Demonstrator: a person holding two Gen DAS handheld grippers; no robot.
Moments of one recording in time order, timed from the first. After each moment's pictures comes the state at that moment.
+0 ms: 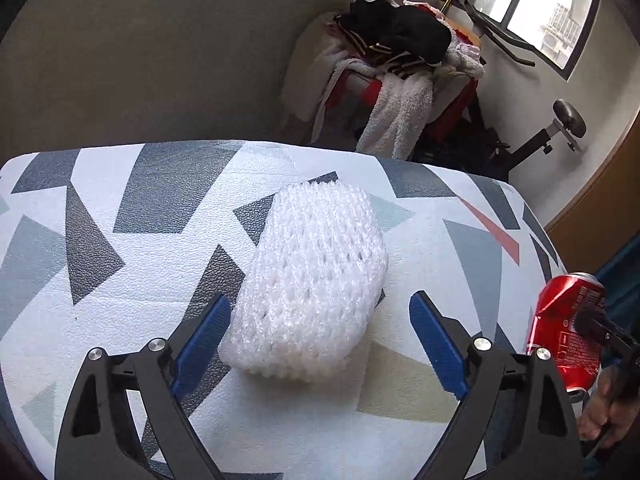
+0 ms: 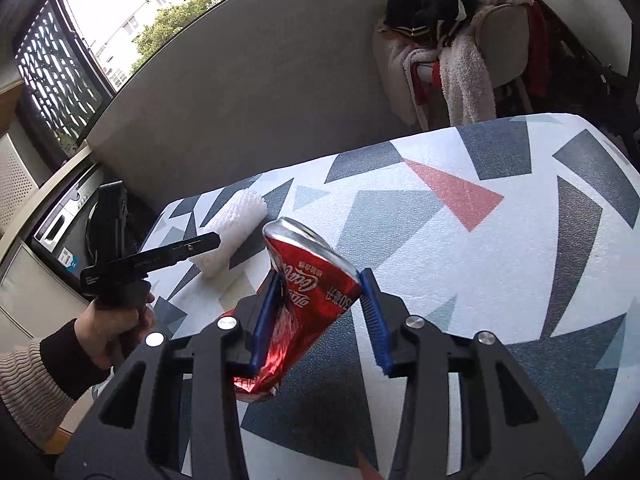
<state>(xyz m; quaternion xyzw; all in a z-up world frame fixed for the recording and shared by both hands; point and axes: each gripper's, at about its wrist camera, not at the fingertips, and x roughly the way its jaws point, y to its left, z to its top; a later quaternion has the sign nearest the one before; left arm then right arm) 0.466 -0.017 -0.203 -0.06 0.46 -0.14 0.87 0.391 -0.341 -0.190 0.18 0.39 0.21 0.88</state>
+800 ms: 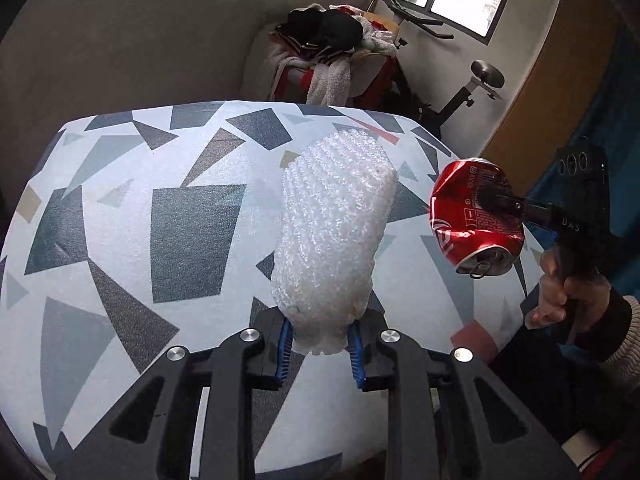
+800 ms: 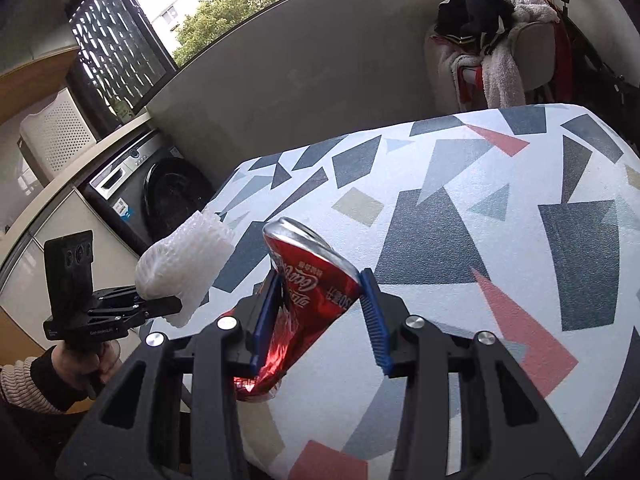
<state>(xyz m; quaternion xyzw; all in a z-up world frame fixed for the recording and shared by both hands) 0.152 0.030 -0.140 -0.02 0.43 -0.23 0.88 0.214 -0.287 -0.155 0.15 0.37 0.28 0.87</state>
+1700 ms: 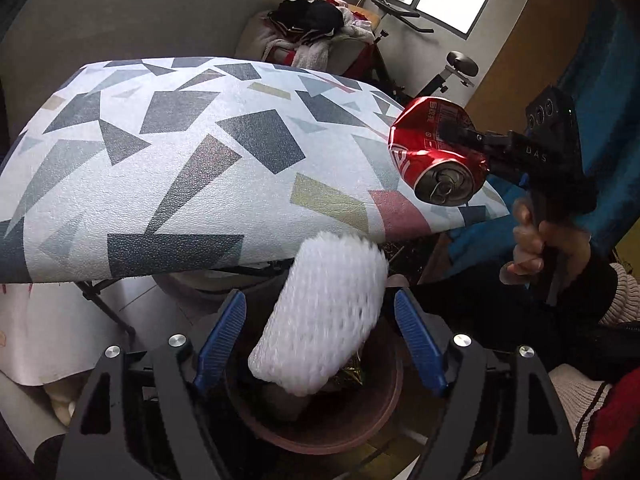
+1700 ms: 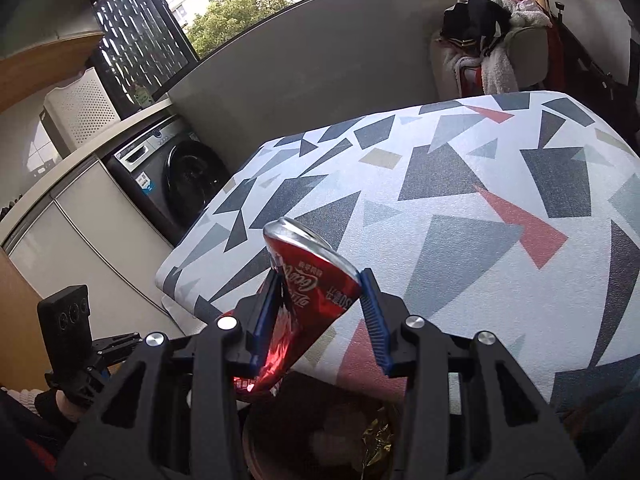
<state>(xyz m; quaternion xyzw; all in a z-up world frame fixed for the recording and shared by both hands) -0.025 0.027 -0.177 -0.07 0.43 -0.24 0.87 0.090 -0.286 -0.159 0.14 0.36 0.29 0.88</state>
